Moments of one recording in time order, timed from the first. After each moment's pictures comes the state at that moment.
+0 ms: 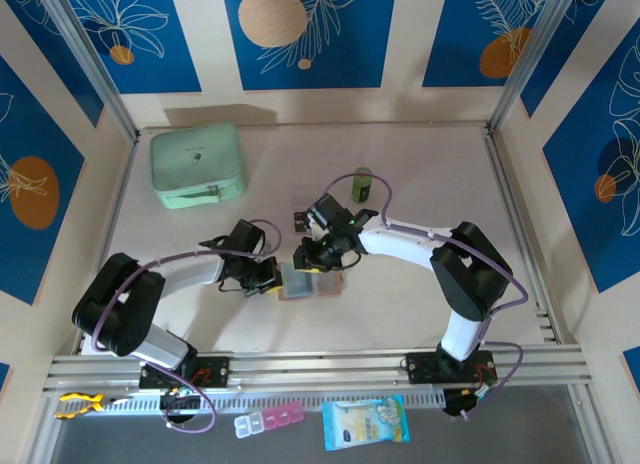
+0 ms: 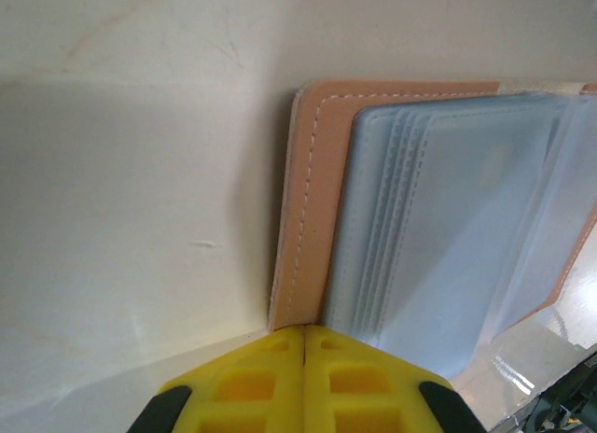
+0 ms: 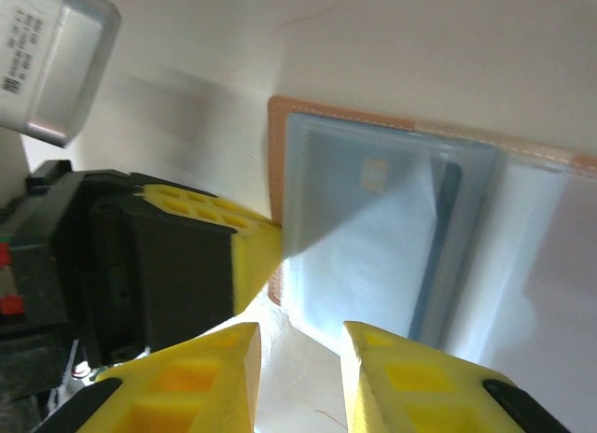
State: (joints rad) left arm -0.54 1.49 0.64 -0.33 0.45 -0.81; right arm 0.80 1.75 1.13 -0.47 -0.46 0.76
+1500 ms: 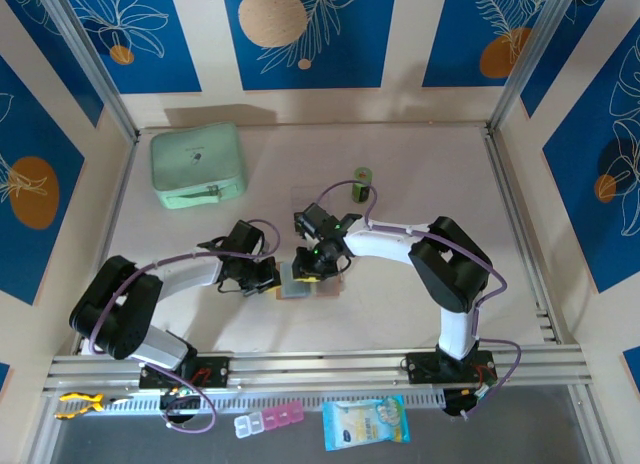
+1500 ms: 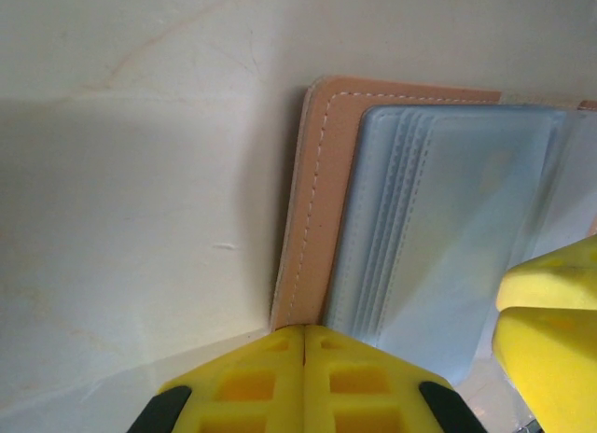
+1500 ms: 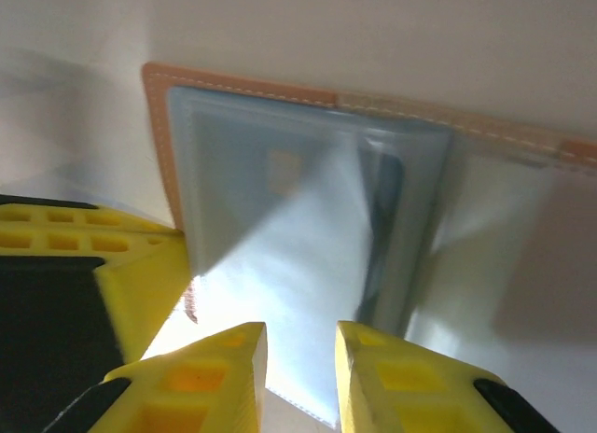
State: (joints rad) left arm -0.54 1.47 0.63 -0.33 0.42 -0.80; right arm 0.84 1.86 1.17 -0.54 -0.38 0.79
